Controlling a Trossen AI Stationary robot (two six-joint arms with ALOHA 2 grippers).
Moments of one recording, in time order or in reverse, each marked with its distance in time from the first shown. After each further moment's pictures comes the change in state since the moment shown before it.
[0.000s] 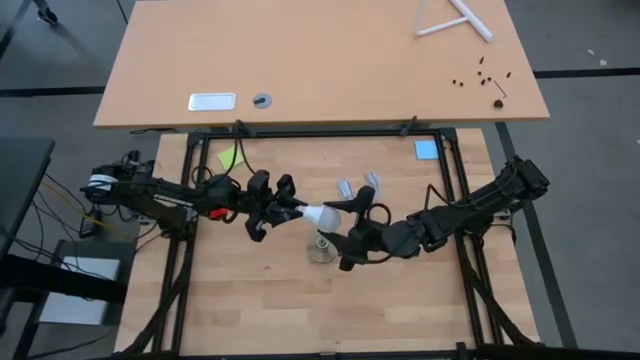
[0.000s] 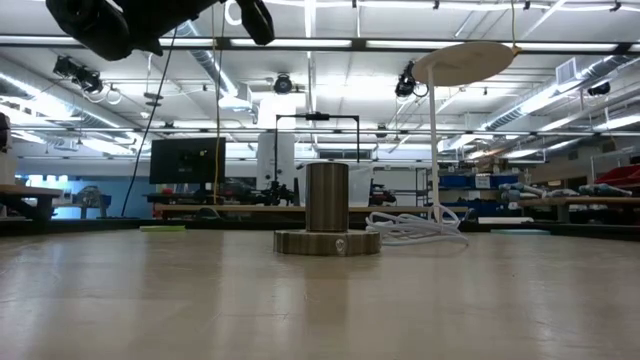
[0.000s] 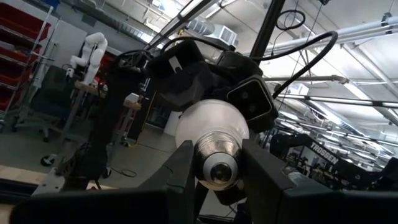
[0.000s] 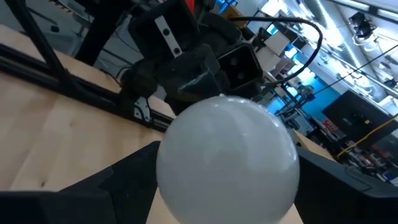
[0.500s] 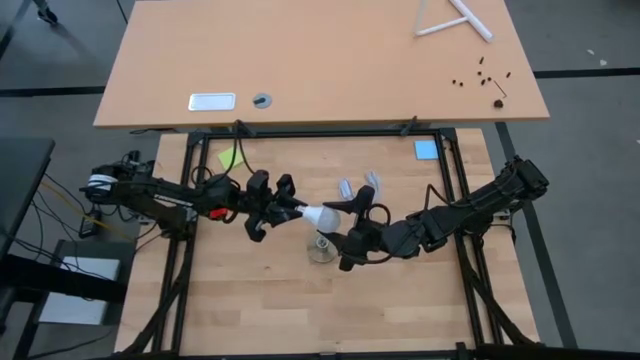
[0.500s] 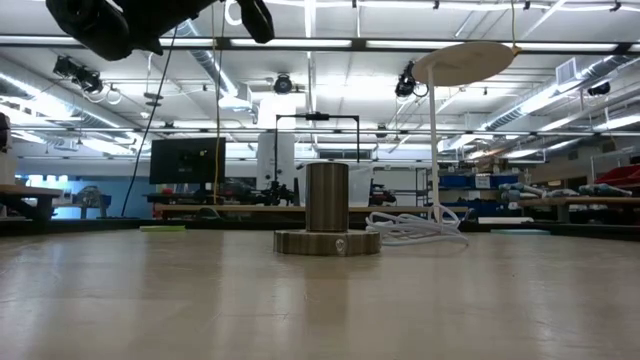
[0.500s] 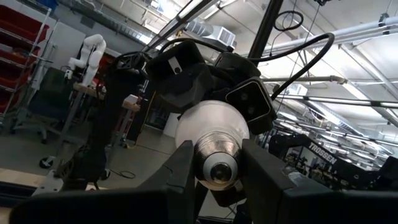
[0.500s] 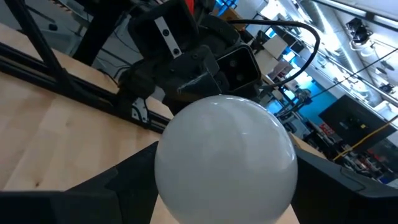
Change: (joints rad) left arm 0.000 0.000 0.000 0.006 0.000 0.002; right arm 0.000 0.000 0.000 0.010 0.001 -0.025
